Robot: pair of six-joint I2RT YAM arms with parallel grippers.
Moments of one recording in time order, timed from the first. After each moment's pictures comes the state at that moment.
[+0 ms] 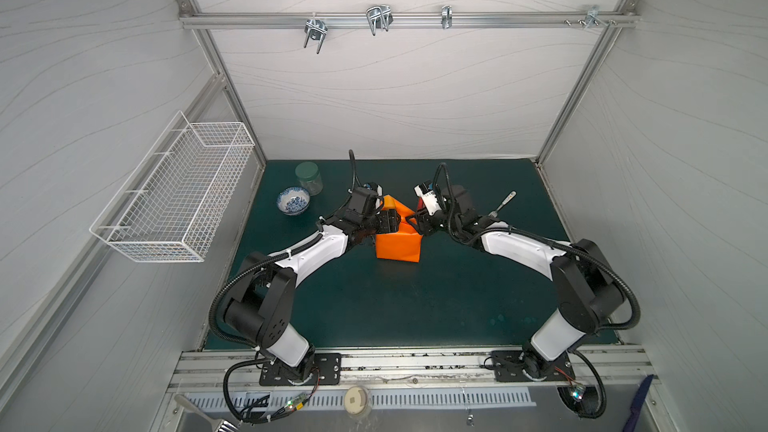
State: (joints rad) left arm -0.47 1.57 1.00 -0.16 0.15 -0.49; right arm 0.64 1.67 1.06 0.04 -0.29 0.09
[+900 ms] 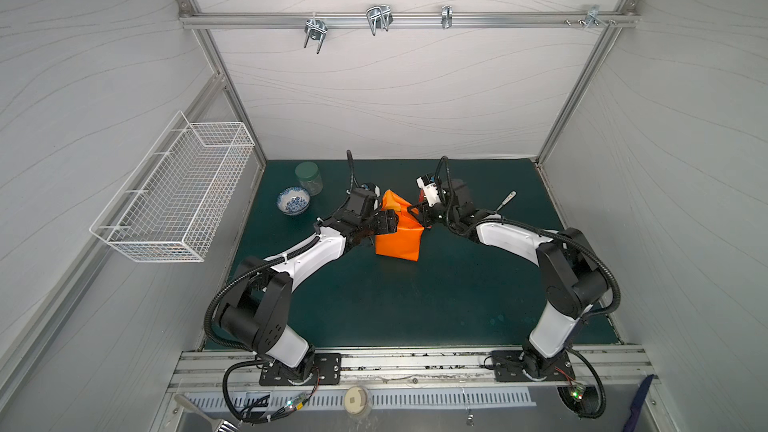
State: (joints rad) left arm -0.47 1.54 0.98 -0.18 0.11 -0.50; right arm 0.58 1.76 1.11 0.12 -0.35 0.20
